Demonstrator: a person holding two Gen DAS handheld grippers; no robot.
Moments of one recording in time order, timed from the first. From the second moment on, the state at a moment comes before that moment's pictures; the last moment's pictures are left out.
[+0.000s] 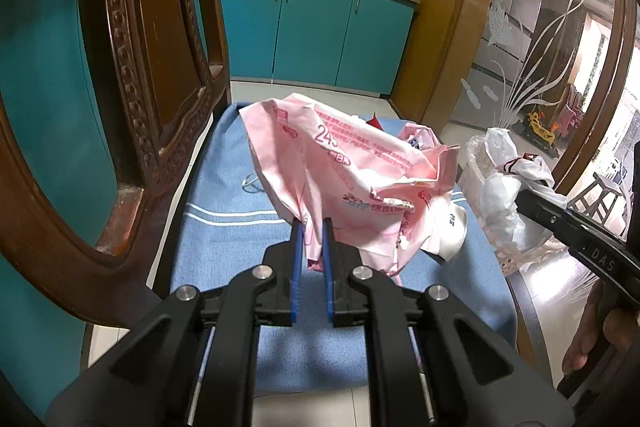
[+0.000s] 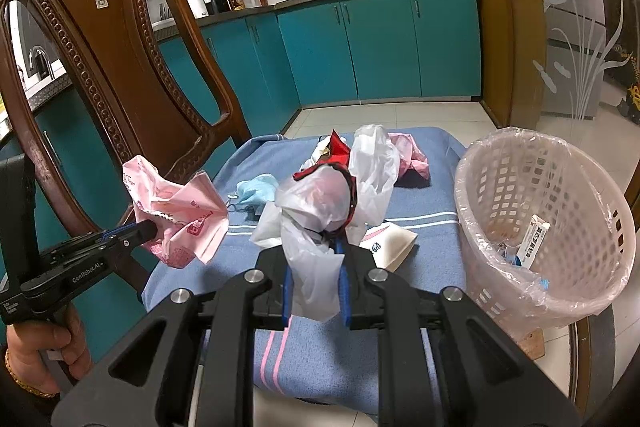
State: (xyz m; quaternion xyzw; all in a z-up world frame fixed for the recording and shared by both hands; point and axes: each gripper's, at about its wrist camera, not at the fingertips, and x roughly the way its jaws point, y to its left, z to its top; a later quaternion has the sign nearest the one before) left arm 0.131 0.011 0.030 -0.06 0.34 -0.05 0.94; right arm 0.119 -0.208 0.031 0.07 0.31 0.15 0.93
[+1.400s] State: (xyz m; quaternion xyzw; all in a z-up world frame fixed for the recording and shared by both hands) left arm 0.133 0.013 0.025 -0.06 0.35 -0.05 0.93; right arm 0.117 -0.219 0.037 0.08 0.30 0.14 0.94
